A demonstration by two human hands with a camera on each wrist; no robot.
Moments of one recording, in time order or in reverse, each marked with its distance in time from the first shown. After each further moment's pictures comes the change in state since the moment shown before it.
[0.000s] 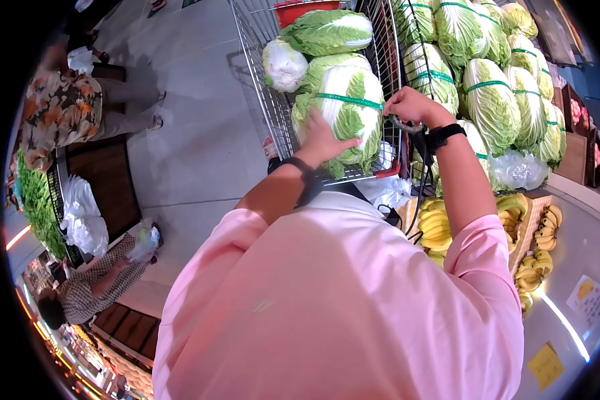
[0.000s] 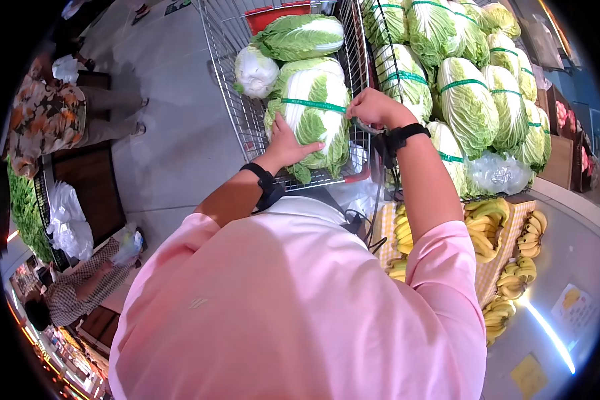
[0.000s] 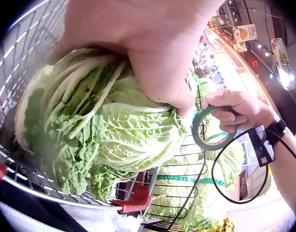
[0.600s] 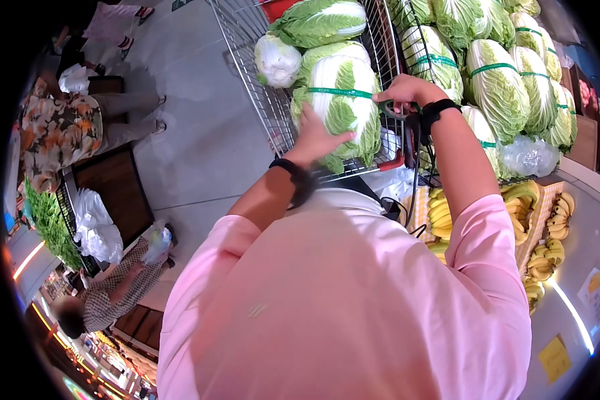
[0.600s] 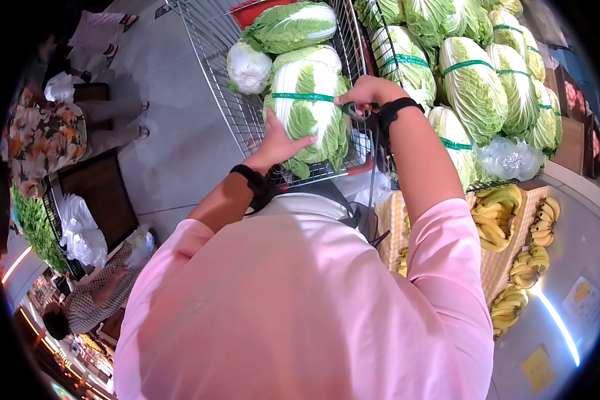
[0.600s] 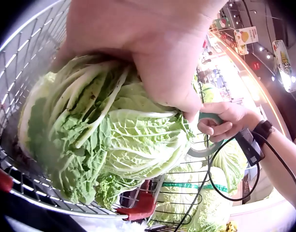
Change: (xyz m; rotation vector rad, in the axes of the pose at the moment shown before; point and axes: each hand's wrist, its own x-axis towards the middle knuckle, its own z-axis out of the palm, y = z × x) left_hand 0.011 -0.015 0.003 -0.124 0.001 0.081; right_hand 0.041 0.015 -0.007 -0.010 -0.105 0.232
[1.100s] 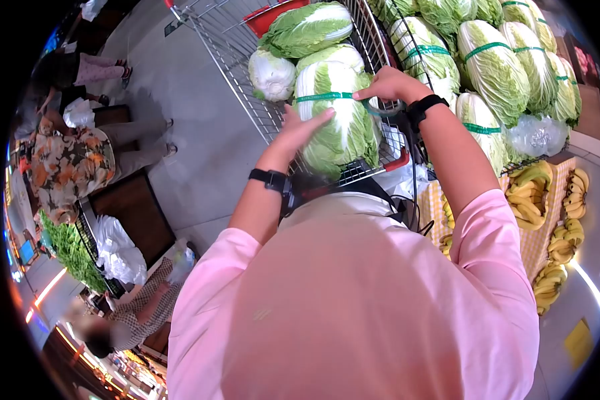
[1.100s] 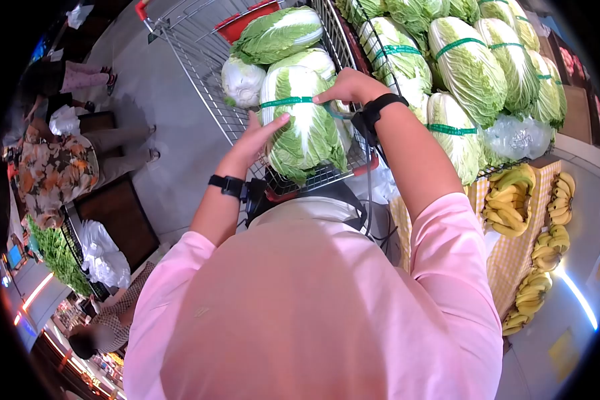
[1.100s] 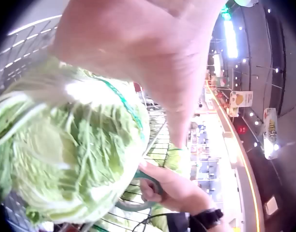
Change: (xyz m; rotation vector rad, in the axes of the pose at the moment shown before) left_hand 0.034 0.003 -0.052 -0.381 -0.174 -0.191; right_hand 0.002 -0.009 0.007 0.018 0.186 -0.197
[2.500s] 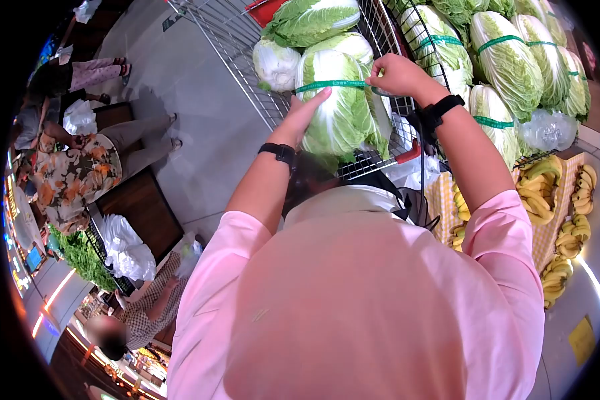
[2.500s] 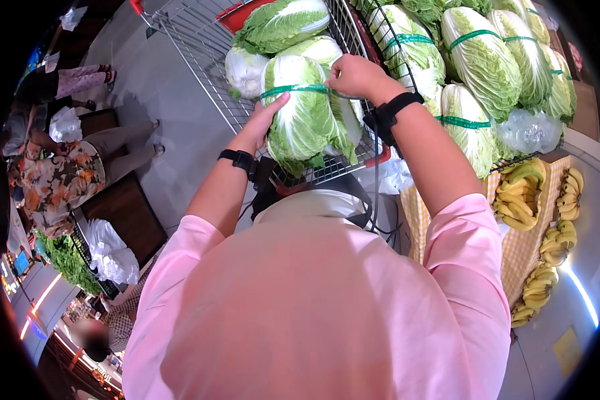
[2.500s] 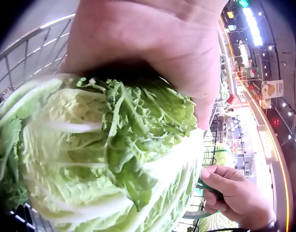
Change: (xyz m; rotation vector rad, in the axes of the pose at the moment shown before) left_hand 0.008 0.029 -0.013 -0.401 -0.036 -0.060; right_hand 0.002 -0.005 0.016 -0.149 0.266 -0.231
